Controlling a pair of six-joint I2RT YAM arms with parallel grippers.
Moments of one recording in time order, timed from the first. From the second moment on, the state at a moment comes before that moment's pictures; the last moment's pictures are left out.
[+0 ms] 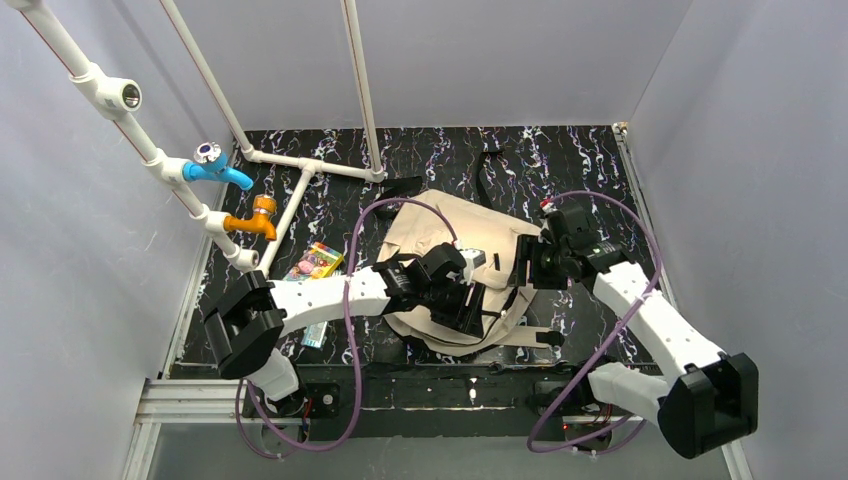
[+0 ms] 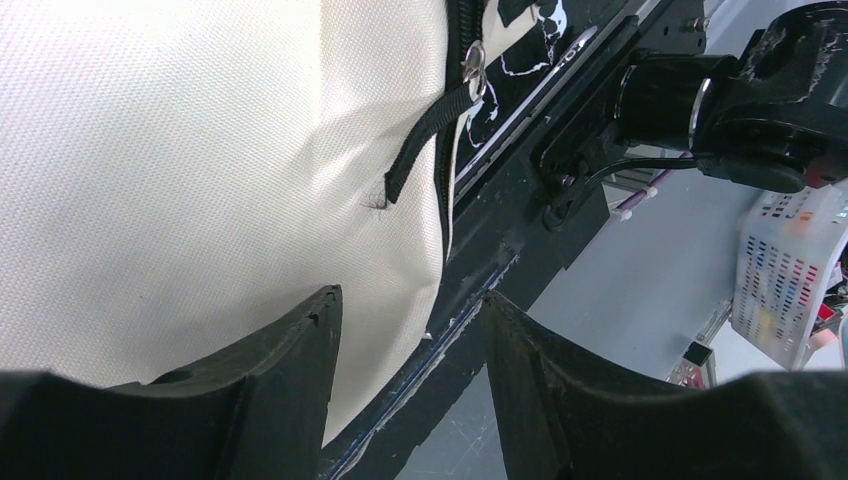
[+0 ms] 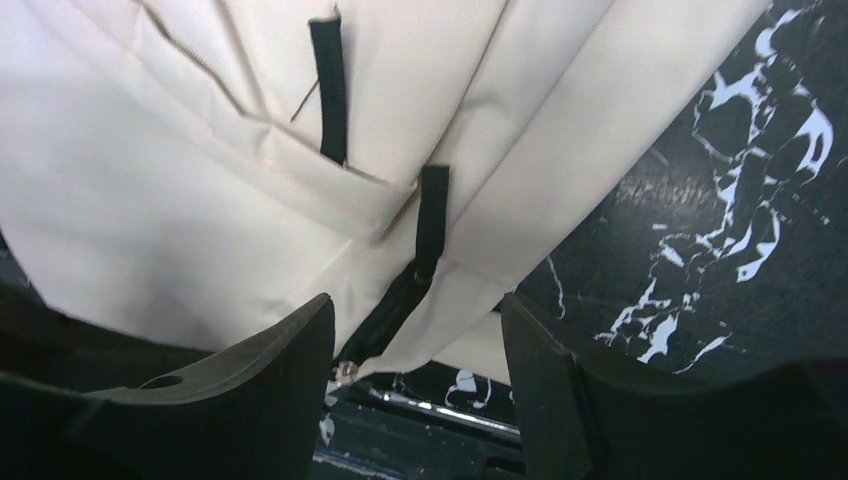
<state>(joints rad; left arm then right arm) -1.08 1.57 1.03 -0.33 0.30 -0.66 0.38 1.07 0.83 -0.78 -0.16 0.41</state>
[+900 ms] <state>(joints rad) -0.91 1.70 1.19 -0.22 0.36 -0.76 0.38 1.18 0.77 -0.58 -0.18 0.34</state>
